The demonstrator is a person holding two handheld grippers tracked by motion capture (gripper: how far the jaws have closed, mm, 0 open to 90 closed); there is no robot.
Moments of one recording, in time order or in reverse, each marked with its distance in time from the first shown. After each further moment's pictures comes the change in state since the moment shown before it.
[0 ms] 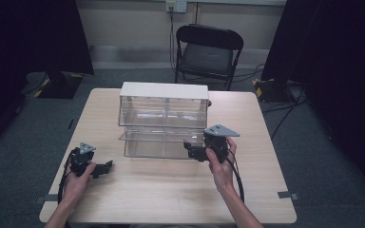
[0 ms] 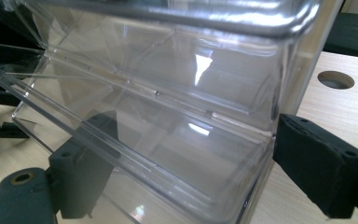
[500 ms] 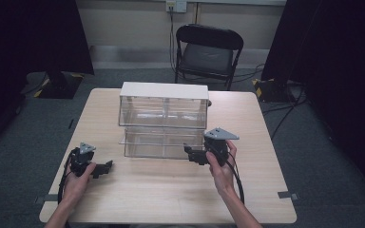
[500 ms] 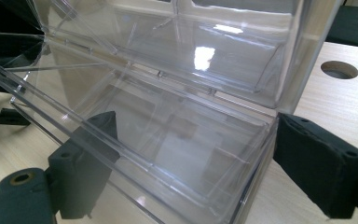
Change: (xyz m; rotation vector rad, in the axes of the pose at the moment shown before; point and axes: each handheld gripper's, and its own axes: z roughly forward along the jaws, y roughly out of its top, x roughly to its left) left arm 0.000 0.000 0.000 0.000 0.000 0.000; right arm 0.001 -0.010 -0.001 0.028 0.003 -0.014
